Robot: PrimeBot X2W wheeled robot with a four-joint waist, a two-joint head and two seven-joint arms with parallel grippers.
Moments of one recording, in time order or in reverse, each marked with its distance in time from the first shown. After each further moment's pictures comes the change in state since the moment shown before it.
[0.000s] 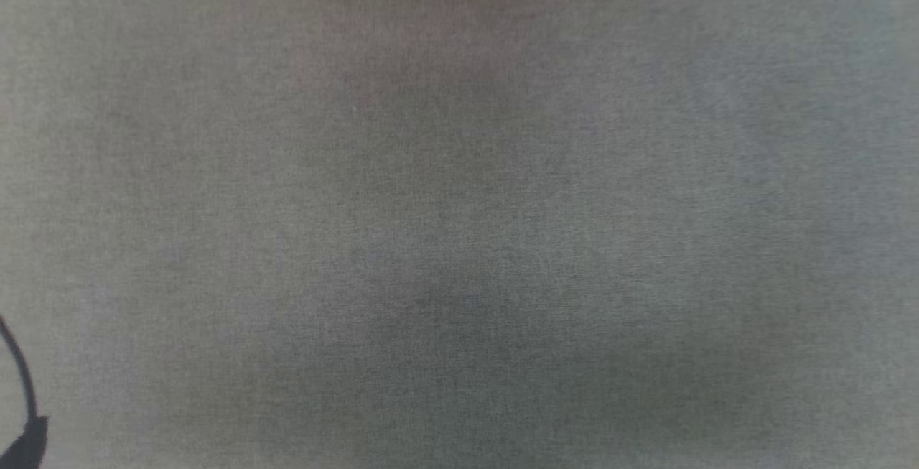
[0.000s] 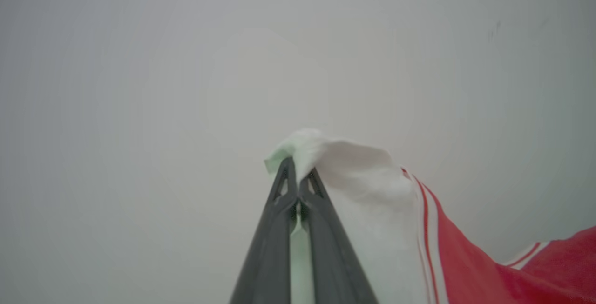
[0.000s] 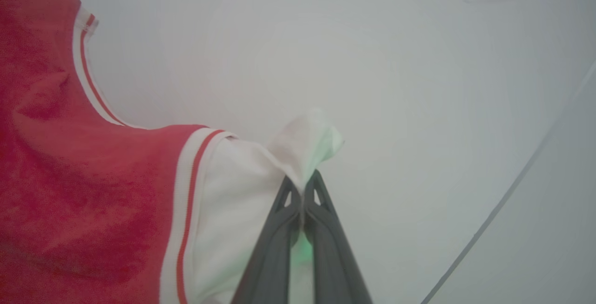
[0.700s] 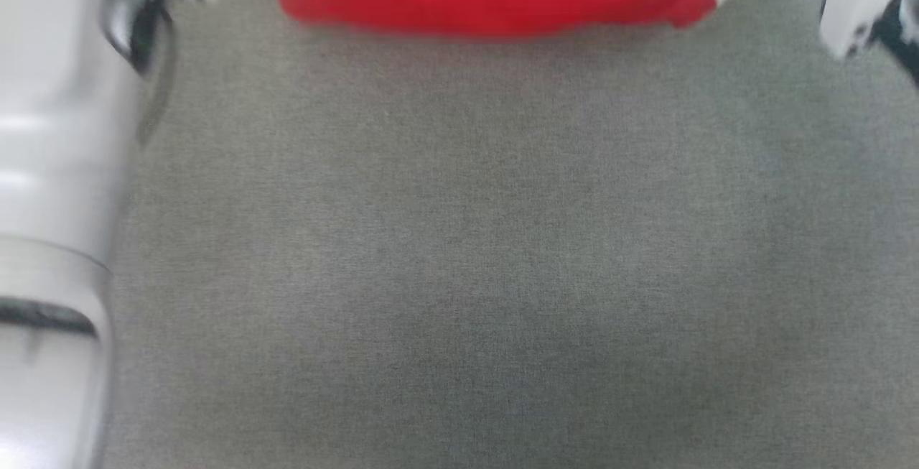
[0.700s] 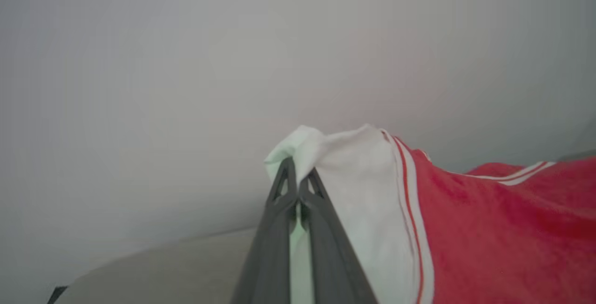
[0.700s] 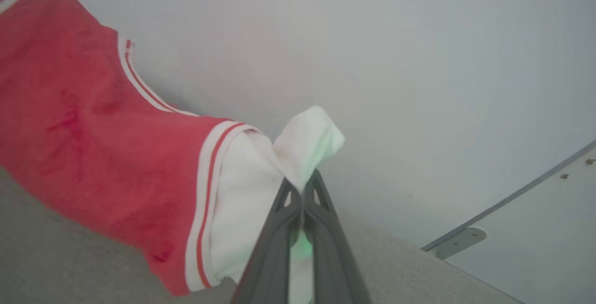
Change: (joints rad) left arm 0.388 -0.036 -0.092 0.311 -0.114 -0.140 0.095; right arm 0.433 -0.080 0.285 -0.113 0.366 0.000 0.146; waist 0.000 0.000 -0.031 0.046
